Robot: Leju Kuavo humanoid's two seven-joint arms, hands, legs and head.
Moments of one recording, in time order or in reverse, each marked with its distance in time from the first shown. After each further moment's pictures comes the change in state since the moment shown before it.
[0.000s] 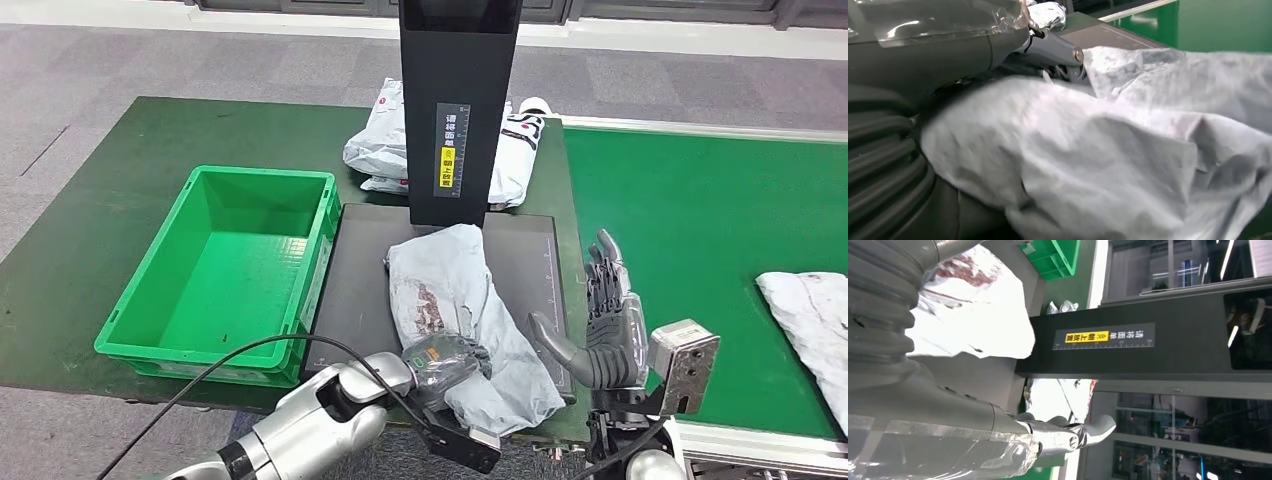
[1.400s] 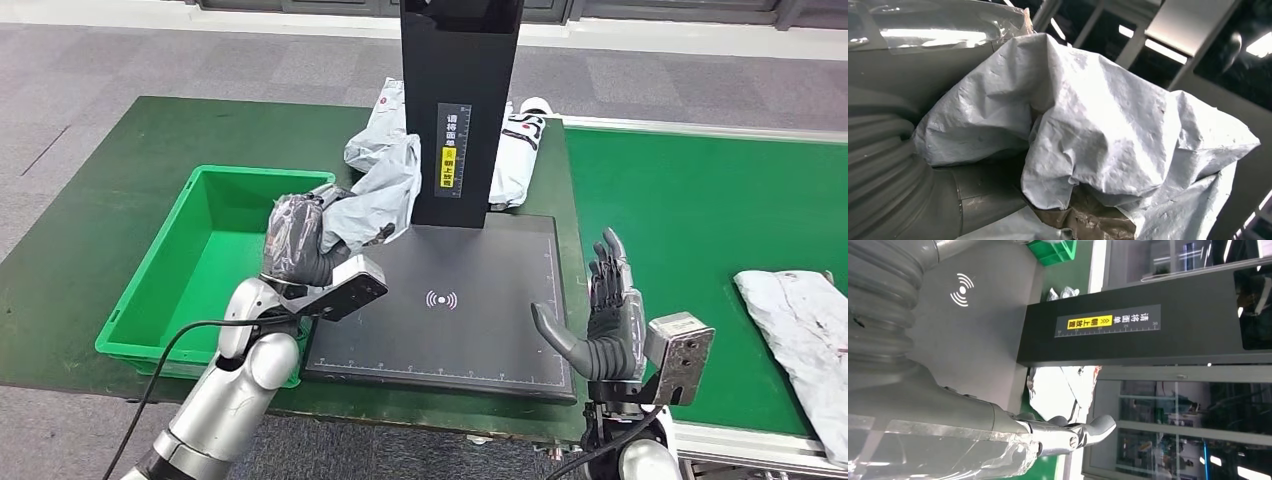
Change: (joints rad) left arm 0.109 0.085 0.529 -0.443 0.115 0.504 0.027; right arm -0.027 0.003 0.000 0.055 0.005 -0.060 -0.023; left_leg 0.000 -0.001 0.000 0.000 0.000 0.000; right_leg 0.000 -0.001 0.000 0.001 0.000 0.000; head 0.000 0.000
